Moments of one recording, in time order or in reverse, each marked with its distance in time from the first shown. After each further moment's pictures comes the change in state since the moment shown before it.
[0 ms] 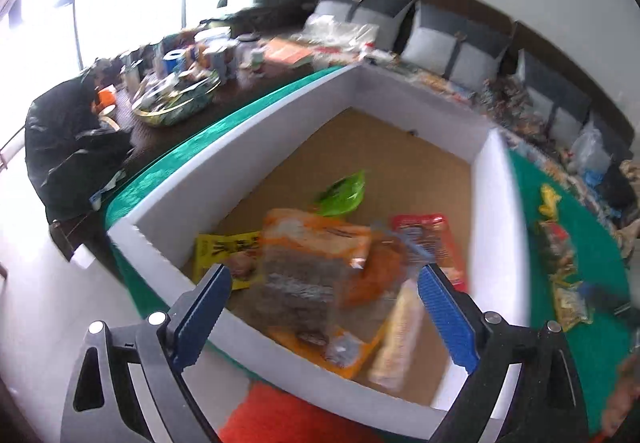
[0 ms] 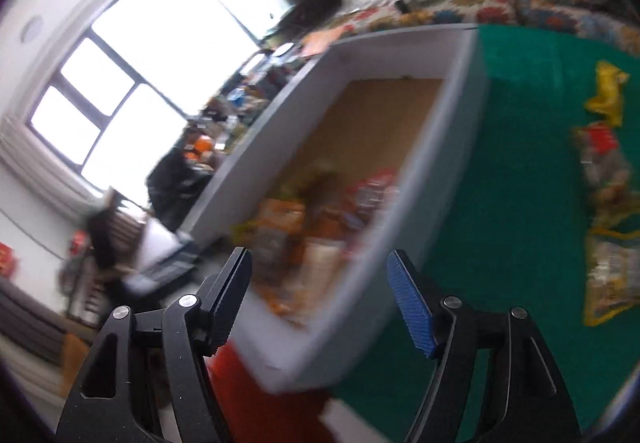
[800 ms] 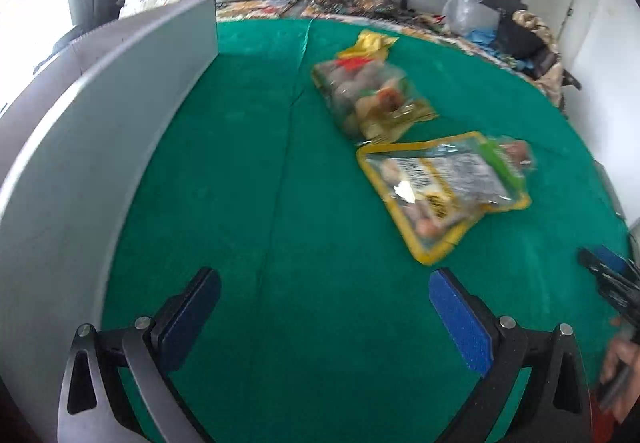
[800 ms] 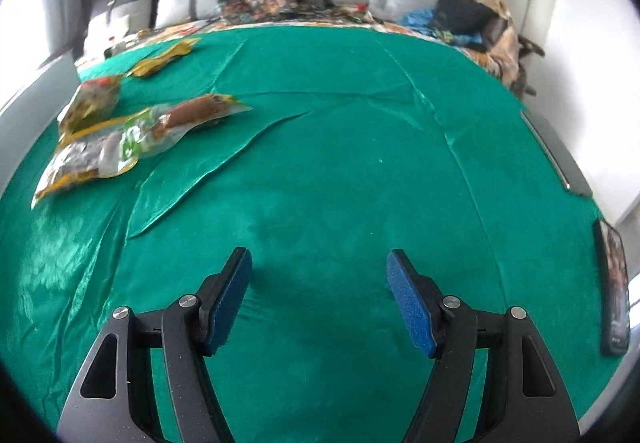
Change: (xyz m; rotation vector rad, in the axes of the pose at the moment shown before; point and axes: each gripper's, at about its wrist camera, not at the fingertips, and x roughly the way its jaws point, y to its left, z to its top) left arm 0.109 -0.289 -0.106 0.416 0.218 -0.247; right arm -0.180 -0.300 -0.171 0.228 -0.194 -0.881
